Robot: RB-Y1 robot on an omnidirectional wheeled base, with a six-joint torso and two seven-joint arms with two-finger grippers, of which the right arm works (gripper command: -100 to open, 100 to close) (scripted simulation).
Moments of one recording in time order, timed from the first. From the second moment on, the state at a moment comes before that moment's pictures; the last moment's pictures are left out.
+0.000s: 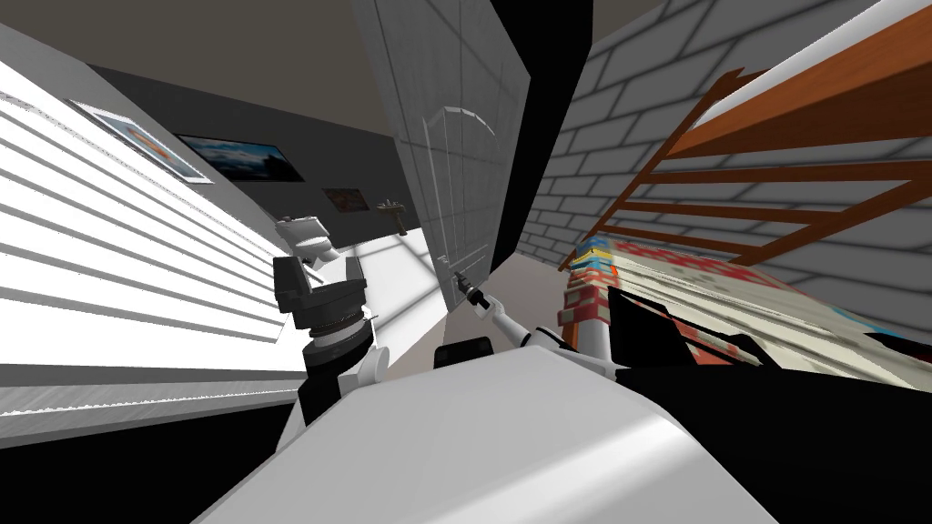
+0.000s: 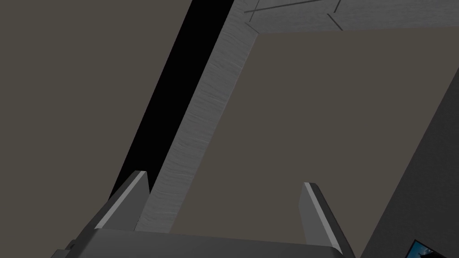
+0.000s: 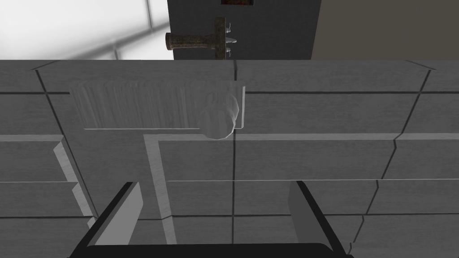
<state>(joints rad) -0.29 -0.13 0.45 -1.01 0.08 -0.38 -0.31</state>
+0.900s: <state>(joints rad) -0.29 -0.13 0.45 -1.01 0.08 -0.38 -0.31</state>
